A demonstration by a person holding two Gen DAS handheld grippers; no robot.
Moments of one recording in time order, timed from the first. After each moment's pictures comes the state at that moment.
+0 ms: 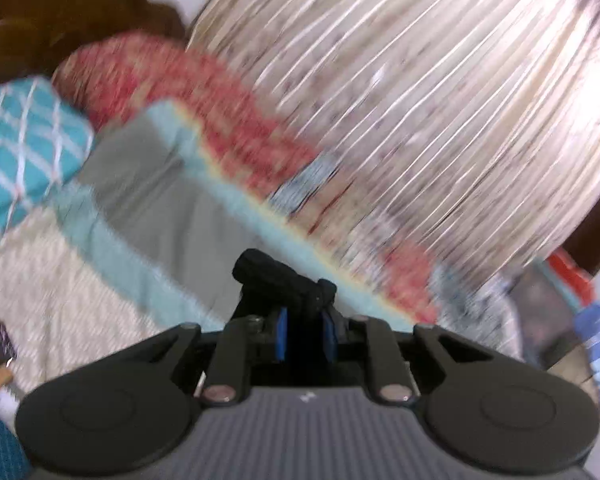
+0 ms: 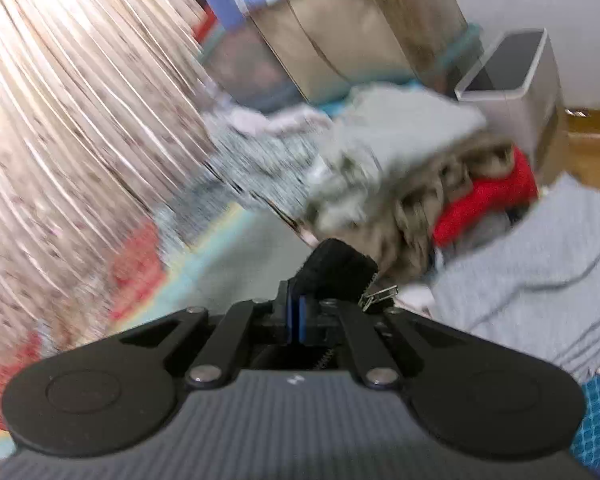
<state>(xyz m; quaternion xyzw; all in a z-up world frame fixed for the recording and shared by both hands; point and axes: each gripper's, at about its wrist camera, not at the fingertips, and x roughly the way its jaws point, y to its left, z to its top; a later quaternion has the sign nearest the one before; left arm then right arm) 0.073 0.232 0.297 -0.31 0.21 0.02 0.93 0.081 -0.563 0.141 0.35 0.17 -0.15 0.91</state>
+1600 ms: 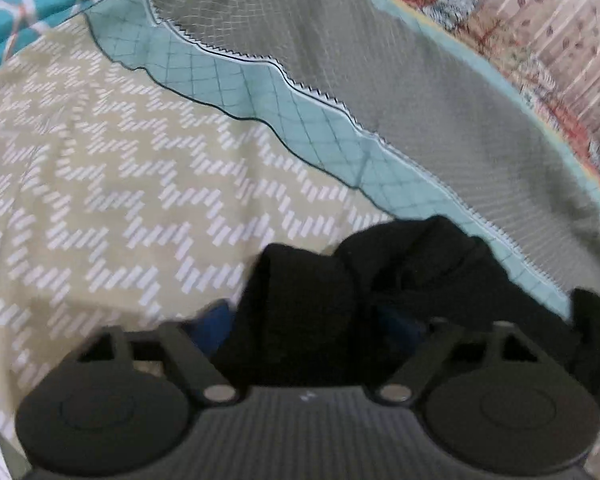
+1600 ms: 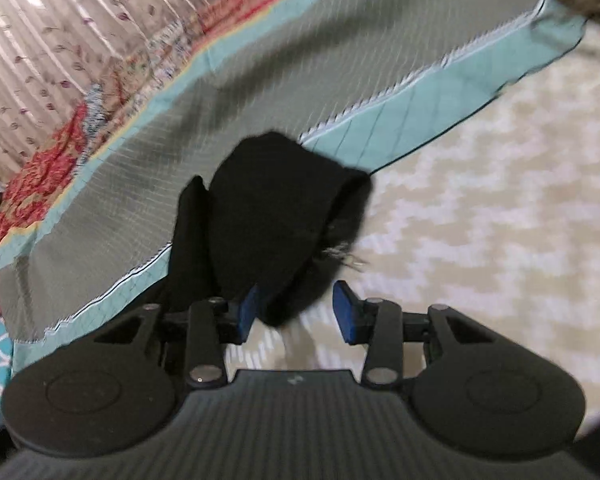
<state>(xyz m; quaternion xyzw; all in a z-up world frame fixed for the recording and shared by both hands) 0.197 0.237 0.008 -0.23 0.44 0.12 0.86 0.244 -0.314 -0.029 0.29 0.41 0.05 0.86</state>
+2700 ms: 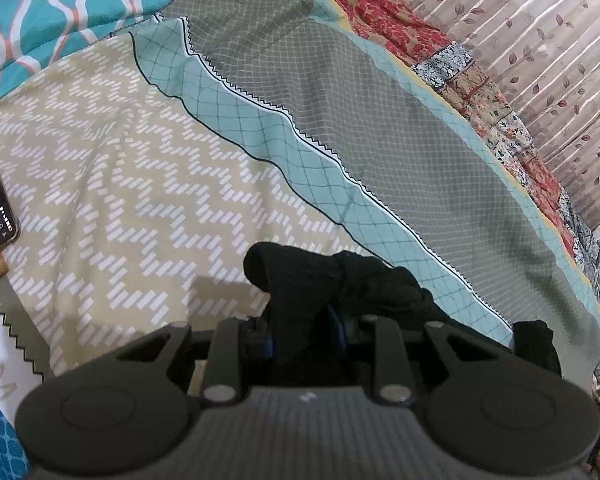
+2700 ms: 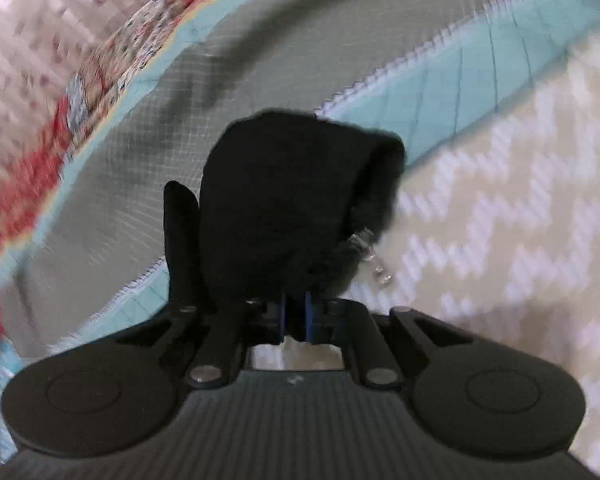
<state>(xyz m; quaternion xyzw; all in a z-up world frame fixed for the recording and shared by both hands) 0.148 0.262 0.056 -0.31 0.38 0.11 0.86 0.241 -0.294 -0.008 0.29 0.44 0.04 0.85</state>
